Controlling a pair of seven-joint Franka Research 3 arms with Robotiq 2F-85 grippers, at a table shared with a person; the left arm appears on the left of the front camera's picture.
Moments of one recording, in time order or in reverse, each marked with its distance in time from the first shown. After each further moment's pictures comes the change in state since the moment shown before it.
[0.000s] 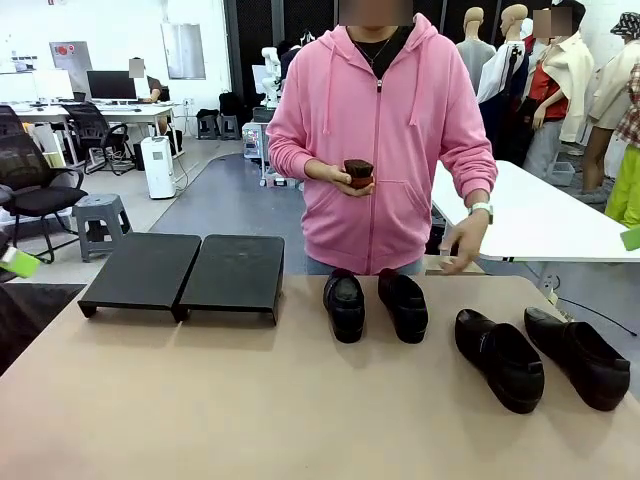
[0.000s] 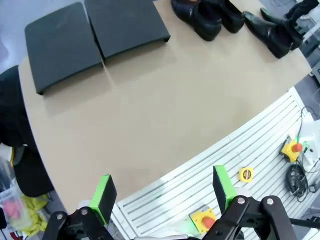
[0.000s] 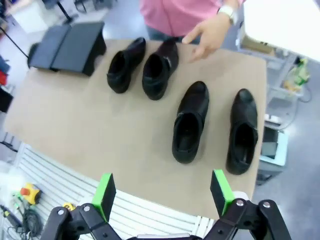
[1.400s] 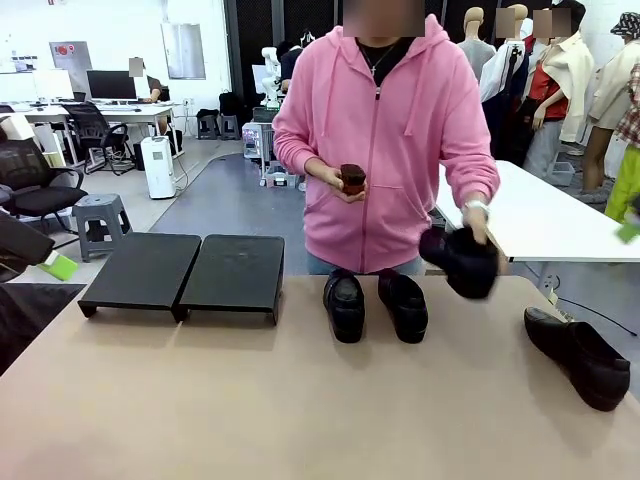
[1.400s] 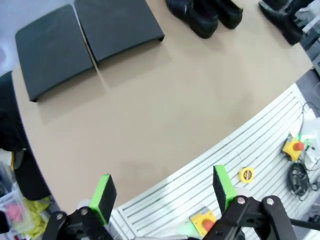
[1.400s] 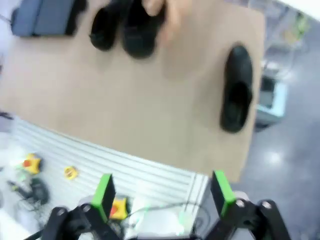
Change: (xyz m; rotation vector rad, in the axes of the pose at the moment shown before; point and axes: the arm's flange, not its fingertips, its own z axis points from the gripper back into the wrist) left arm 0.015 -0.011 -0.020 -0.002 0.024 -0.028; right arm 0.038 -0.029 0.003 -0.021 0.315 -0.095
